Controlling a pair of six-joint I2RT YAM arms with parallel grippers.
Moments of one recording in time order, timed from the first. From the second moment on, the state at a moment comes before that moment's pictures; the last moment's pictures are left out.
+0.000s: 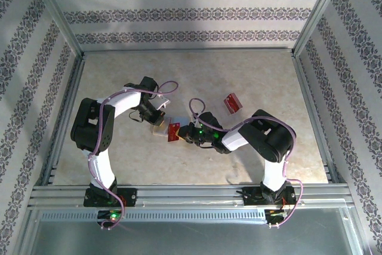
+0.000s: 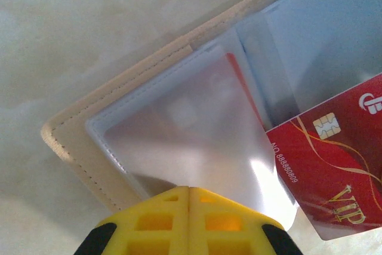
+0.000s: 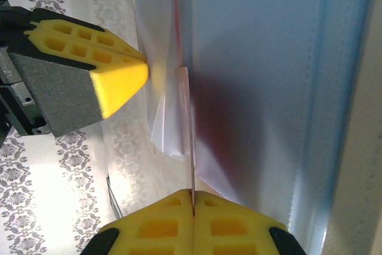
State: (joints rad) left arm -0.29 1.88 1.23 -0.80 0.34 0.27; right arm 0.77 1.89 0.63 0.74 -0.43 1.28
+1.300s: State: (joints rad) left arm -0.29 1.89 1.23 -0.80 0.34 0.27; right arm 0.74 2.01 0.68 0.90 -0.37 1.29
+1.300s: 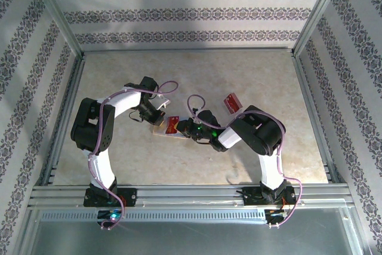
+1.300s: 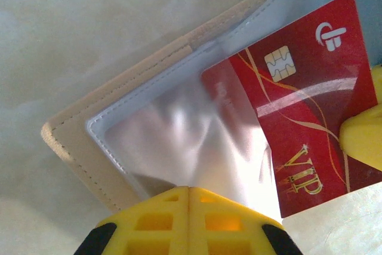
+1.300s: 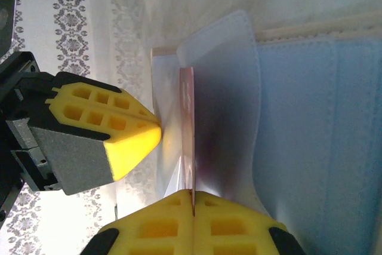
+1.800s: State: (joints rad) left arm -0.25 1.78 1.21 -0.82 0.31 0.26; right arm 0.79 2.02 0.67 0.97 -0.27 1.34
